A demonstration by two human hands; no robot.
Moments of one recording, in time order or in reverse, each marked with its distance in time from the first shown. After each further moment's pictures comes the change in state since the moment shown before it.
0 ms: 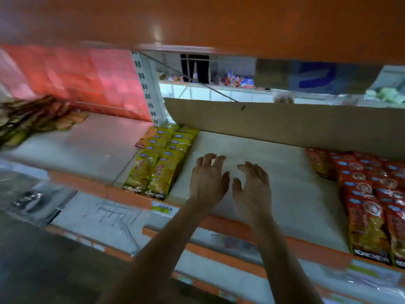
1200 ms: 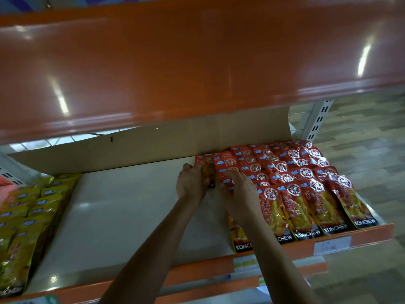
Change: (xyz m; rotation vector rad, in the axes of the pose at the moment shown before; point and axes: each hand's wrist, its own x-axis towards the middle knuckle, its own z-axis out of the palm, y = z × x) left_hand 0.077 0.205 0.140 -0.022 -0.308 -0.019; right_hand 0.013 0.175 -0.144 0.107 0.170 0.279
